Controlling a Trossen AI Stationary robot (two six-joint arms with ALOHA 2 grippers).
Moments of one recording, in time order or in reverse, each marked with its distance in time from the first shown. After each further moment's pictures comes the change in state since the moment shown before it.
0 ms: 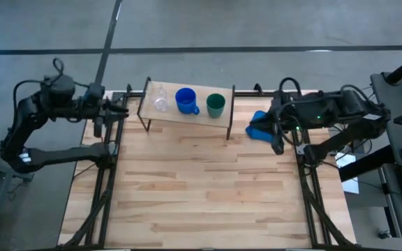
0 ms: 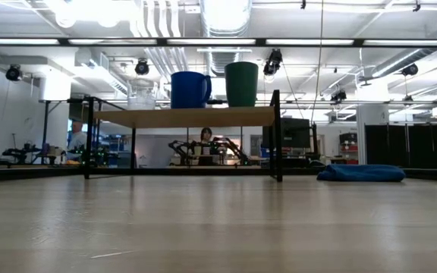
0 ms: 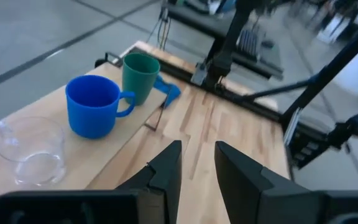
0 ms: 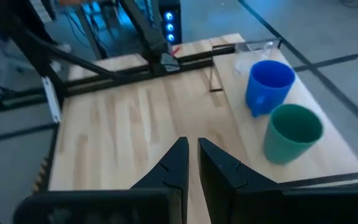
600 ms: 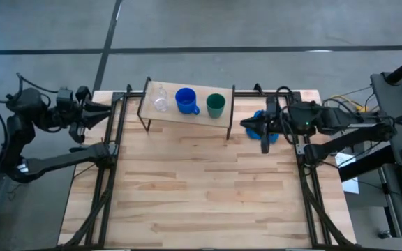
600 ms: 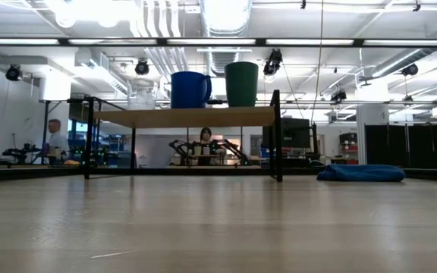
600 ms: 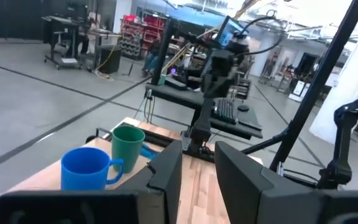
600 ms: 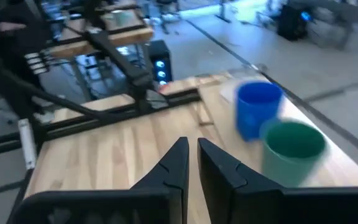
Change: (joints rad) left arm 0.001 -0.192 -0.153 0.282 0.005 -0.035; right arm -0.102 -0.244 -0.604 0.605 0.001 -0.068
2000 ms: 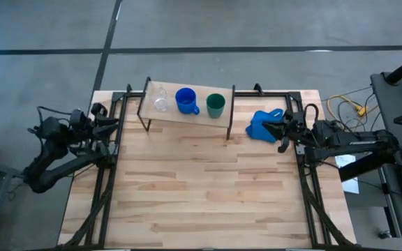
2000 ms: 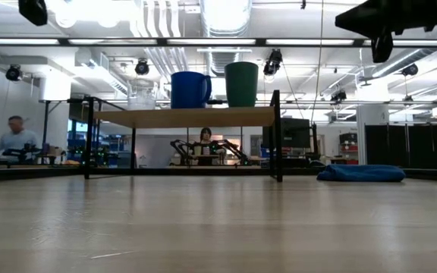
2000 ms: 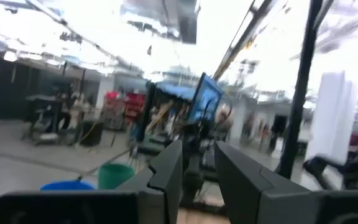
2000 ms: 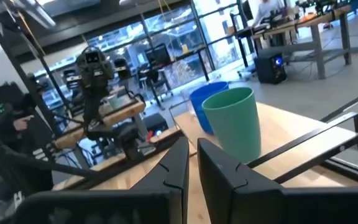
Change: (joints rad) left arm -0.001 -0.499 -0.688 0.574 0.018 -0.065; right arm -0.060 -0.634 -0.828 0.554 0.082 0.111
